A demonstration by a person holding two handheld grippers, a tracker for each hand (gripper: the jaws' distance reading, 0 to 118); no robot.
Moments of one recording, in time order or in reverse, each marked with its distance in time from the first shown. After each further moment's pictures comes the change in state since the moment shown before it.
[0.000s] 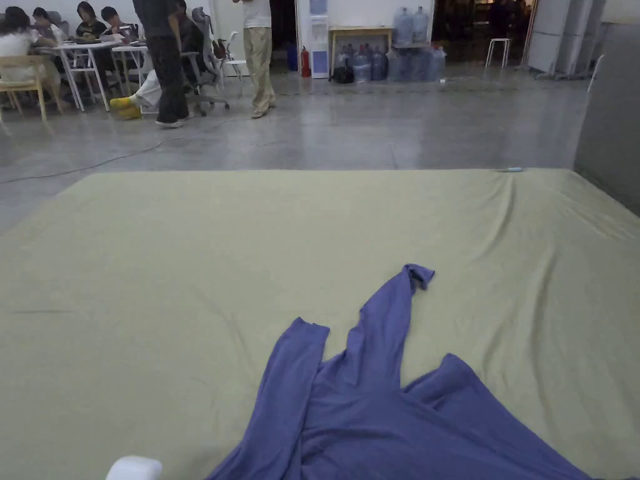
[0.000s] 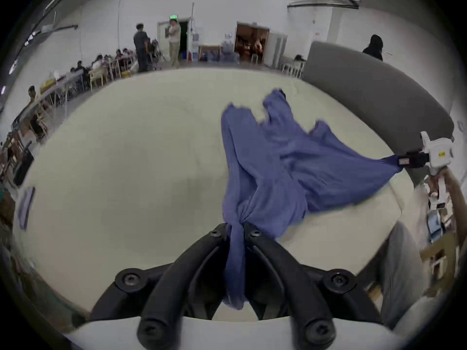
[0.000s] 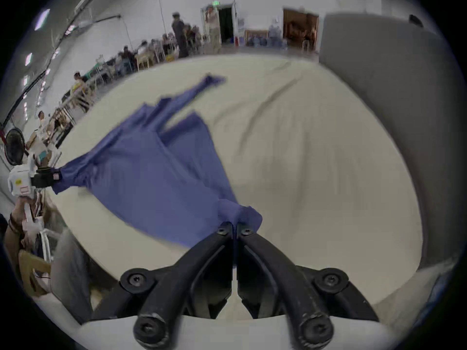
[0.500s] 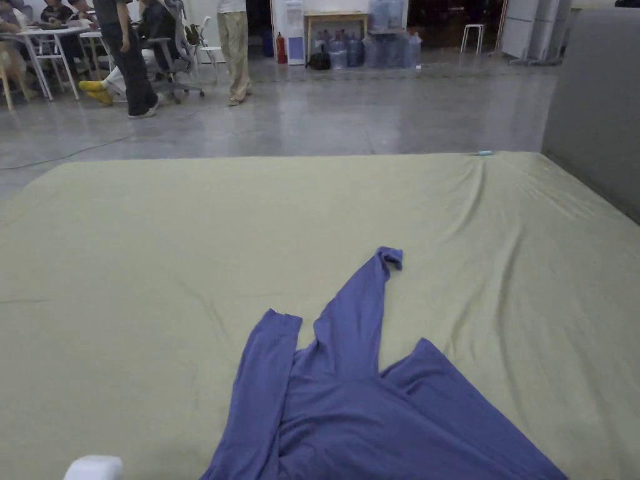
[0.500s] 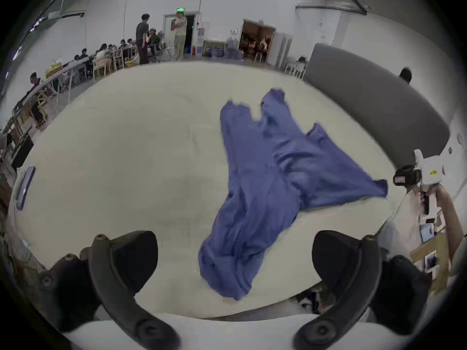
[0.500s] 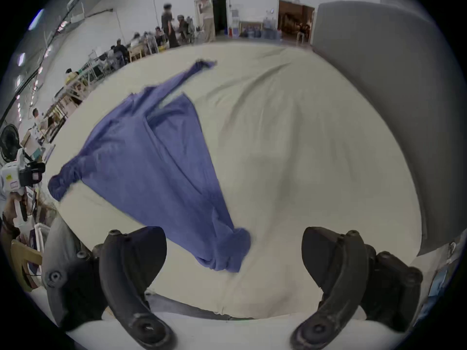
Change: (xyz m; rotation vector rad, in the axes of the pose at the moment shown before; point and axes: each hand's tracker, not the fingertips) left arm 0.002 0.003 0.037 0.067 -0.030 0.042; right arm 0.006 -0.014 0.024 0.079 -0.036 0.000
